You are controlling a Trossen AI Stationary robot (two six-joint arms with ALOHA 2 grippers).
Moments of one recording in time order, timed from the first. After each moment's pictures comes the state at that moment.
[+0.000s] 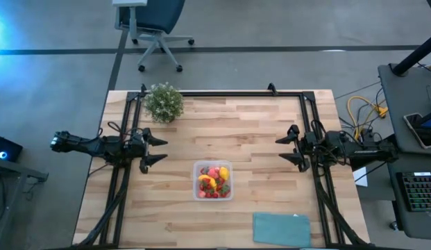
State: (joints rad) left arm -0.22 0.05 0.06 -0.08 -0.31 -0.23; right arm 0.03 0.01 0.01 0.16 -0.05 0.19
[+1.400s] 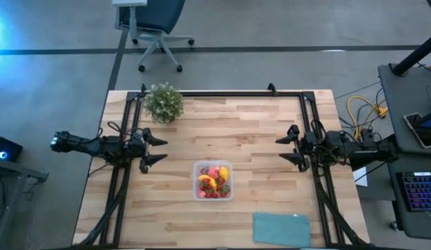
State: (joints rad) left arm -0.22 0.05 0.05 -0.07 -0.31 -0.23; right arm 0.03 0.01 0.01 0.16 -0.05 0.19
